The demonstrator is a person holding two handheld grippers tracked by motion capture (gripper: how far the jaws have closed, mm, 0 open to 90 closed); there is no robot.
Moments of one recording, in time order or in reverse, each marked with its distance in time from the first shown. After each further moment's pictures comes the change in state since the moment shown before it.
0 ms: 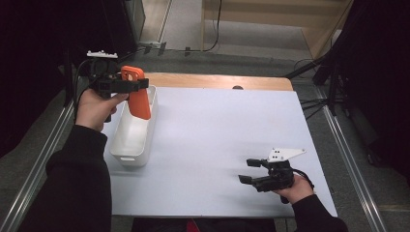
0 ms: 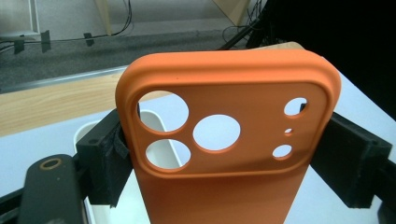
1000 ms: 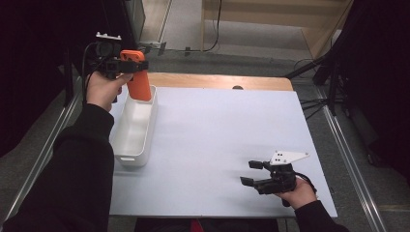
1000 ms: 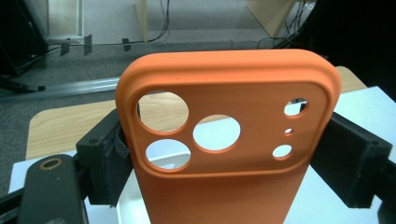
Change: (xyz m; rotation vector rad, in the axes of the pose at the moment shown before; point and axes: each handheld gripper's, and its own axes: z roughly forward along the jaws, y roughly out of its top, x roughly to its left) left arm 0.023 0.035 0.033 -0.030 0.143 -0.054; right arm 0.005 -0.006 -0.006 -0.017 -0.021 0.011
